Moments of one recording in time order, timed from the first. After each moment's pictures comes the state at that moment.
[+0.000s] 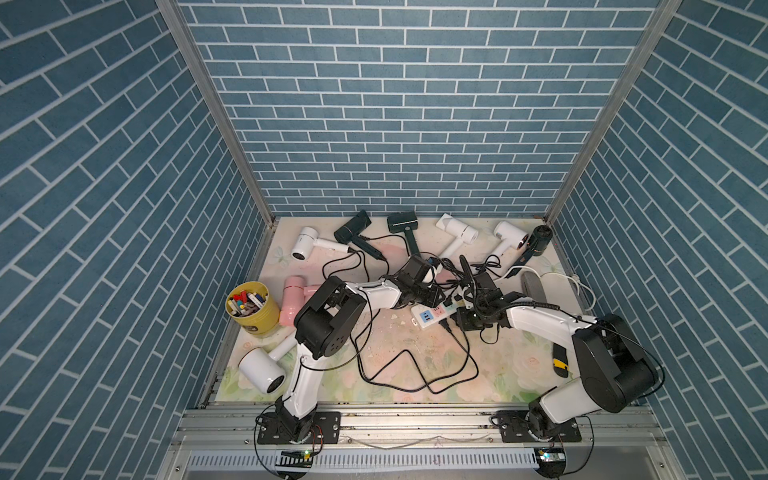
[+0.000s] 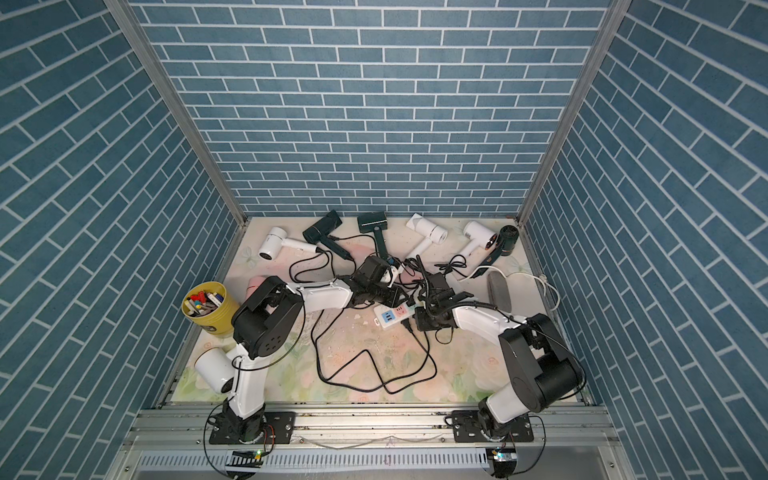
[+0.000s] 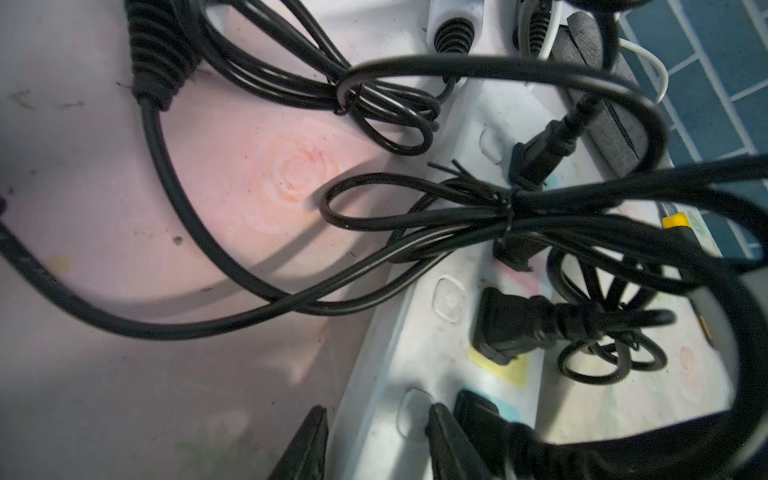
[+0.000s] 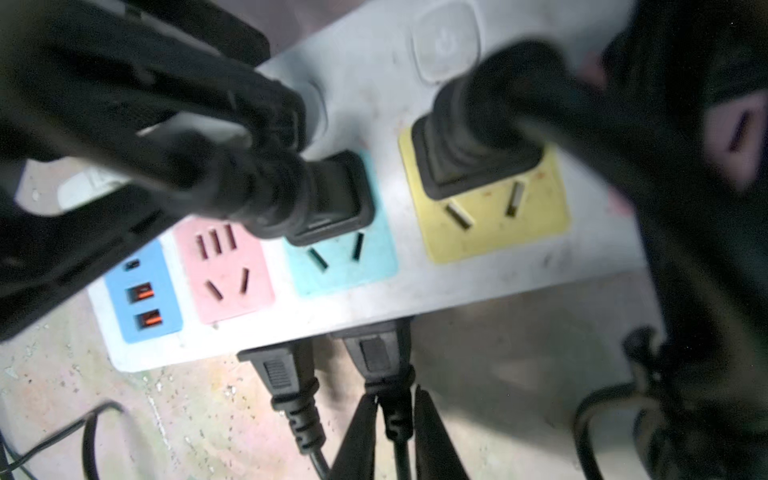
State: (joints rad) left arm -0.73 2.09 1.31 -0.04 0.33 -0.32; right arm 0.53 1.50 0.77 -0.40 -0.17 0.32
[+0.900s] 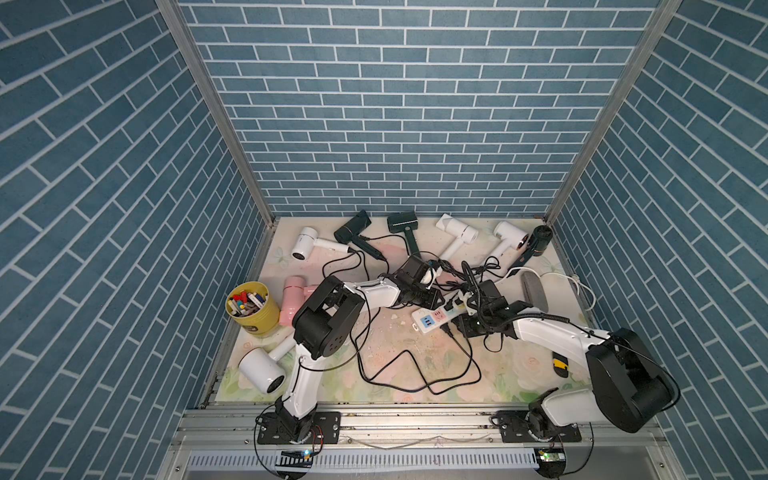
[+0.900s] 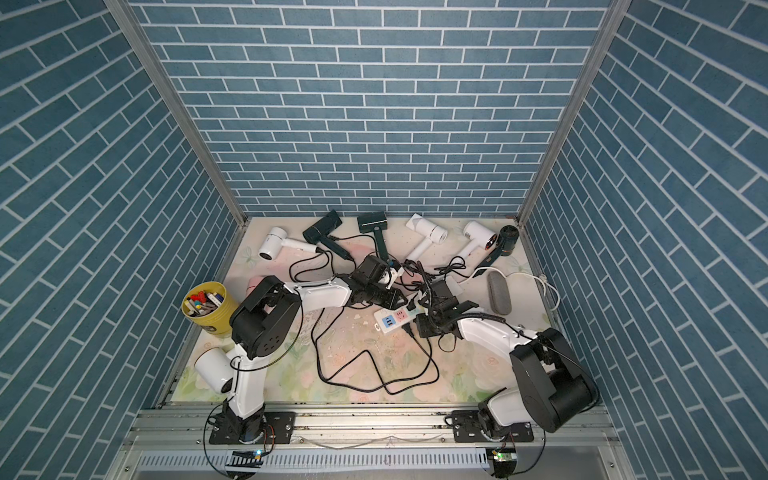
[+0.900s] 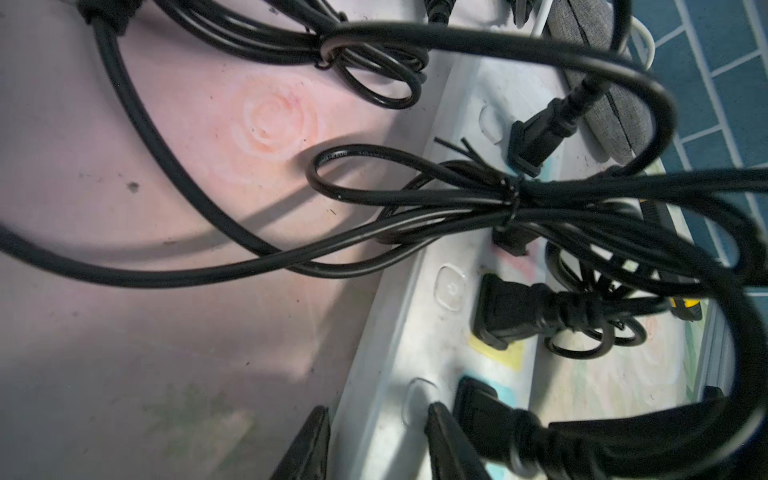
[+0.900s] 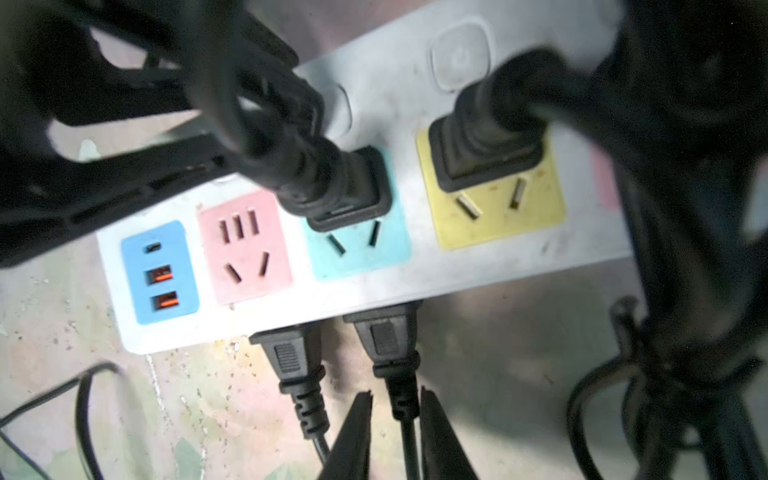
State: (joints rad) left arm -0.72 2.08 1.32 -0.13 0.39 -0.32; right arm 0.58 1.44 0.71 -0.40 -0.14 0.29
